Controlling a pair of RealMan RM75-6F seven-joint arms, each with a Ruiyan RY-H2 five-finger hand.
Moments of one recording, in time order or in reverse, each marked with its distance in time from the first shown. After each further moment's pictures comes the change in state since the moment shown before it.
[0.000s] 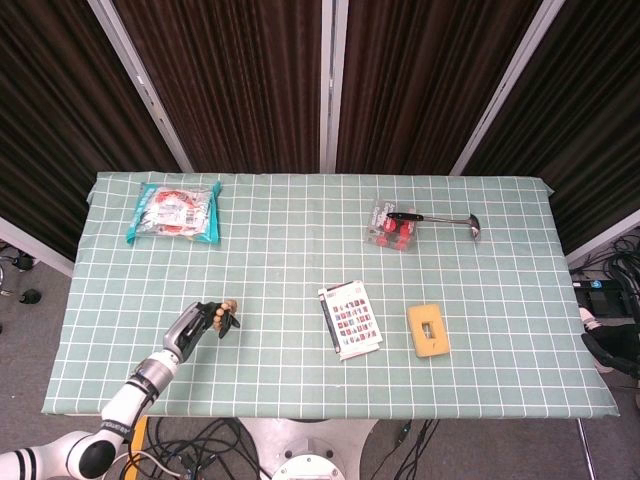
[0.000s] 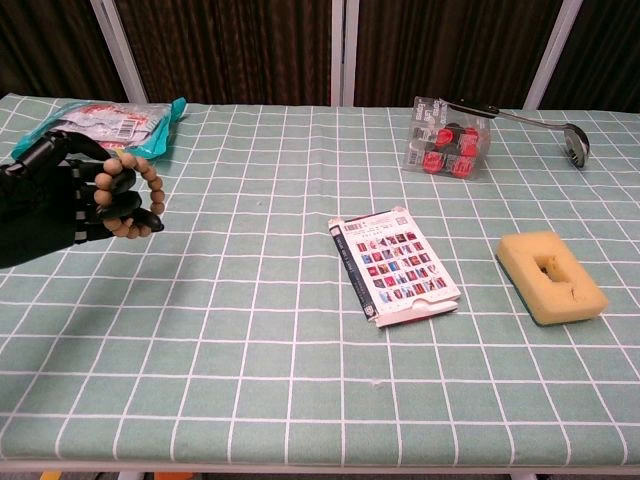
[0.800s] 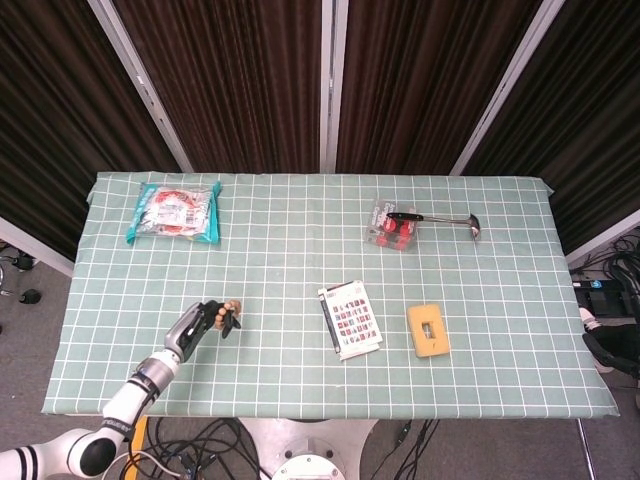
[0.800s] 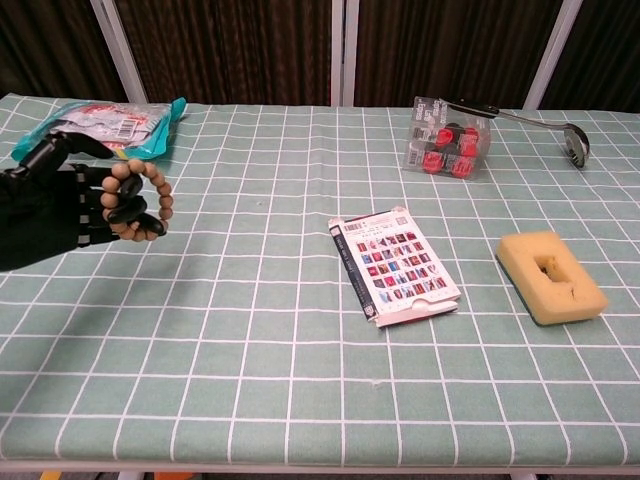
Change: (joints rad) left arm -0.006 -0.006 -0.003 0.017 -0.003 -0.026 0.000; right arm -0.001 -0.004 0.000 0.005 0.008 -0.008 0.001
